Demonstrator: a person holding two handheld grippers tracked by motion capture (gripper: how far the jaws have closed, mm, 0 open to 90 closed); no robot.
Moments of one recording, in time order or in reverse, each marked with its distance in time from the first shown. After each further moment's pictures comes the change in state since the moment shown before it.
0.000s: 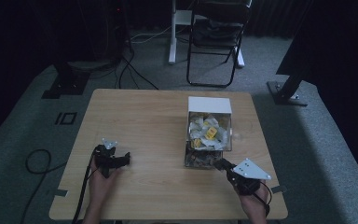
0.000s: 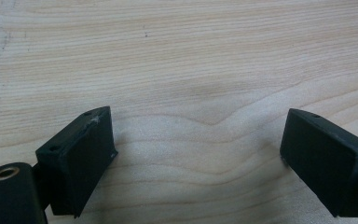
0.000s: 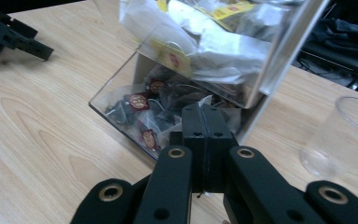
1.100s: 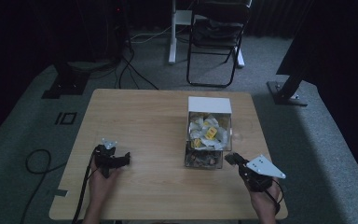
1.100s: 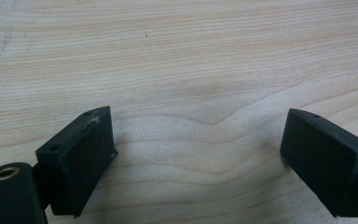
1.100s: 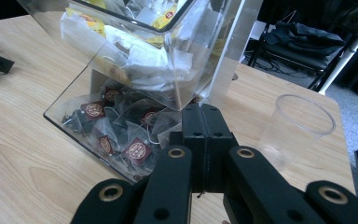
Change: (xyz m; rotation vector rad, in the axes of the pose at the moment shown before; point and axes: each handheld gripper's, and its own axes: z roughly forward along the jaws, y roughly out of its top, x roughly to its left) left arm 0.000 0.000 0.000 0.000 0.000 0.000; right arm -0.025 0.004 -0.016 -0.024 -0.099 0.026
